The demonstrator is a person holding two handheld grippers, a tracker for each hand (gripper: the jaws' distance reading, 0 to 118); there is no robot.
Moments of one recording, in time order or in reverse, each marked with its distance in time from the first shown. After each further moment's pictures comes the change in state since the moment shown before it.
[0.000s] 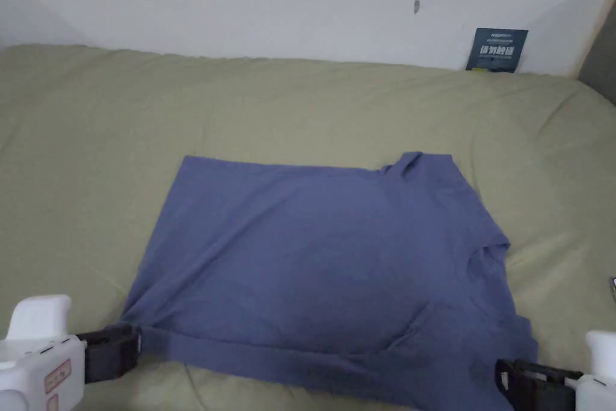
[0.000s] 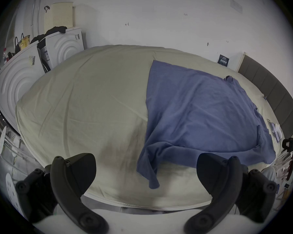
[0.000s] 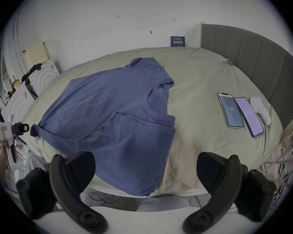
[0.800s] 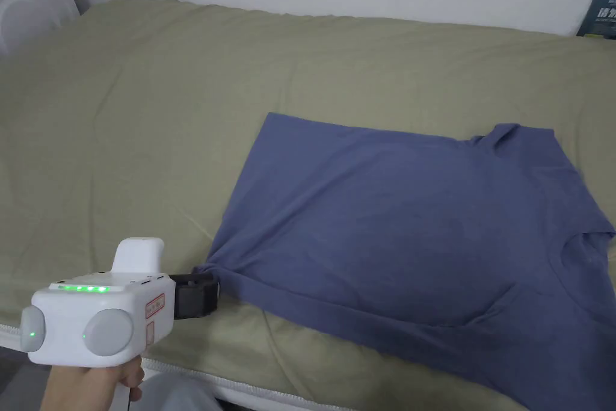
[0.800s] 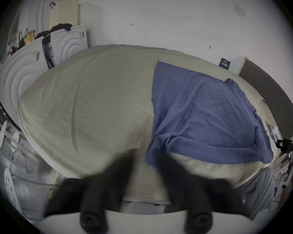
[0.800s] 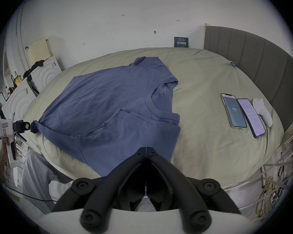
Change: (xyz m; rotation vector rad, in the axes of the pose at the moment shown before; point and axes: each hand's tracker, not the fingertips) left arm -0.011 -0.005 -0.020 -0.003 0.008 -0.039; right arm -0.017 0.010 0.017 -0.004 0.020 0.006
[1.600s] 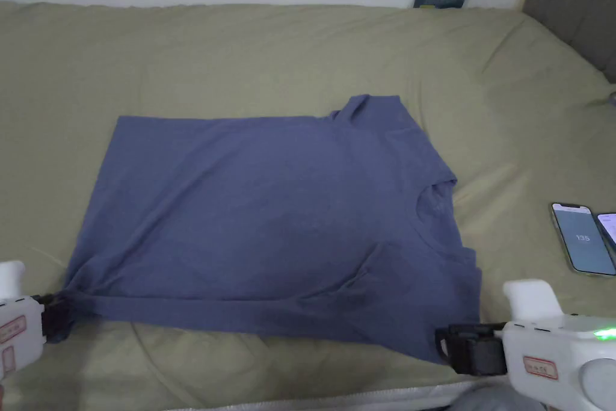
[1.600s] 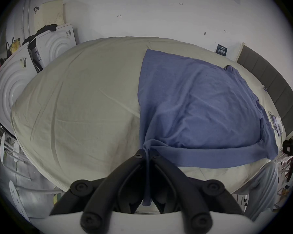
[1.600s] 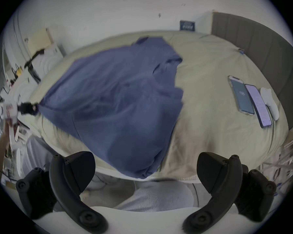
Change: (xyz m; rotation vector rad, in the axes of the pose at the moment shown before) left arm 0.013 0.015 -0.036 -0.132 -0.035 0.009; right arm 0.014 -0.013 -0.027 -0.243 0.021 0.080
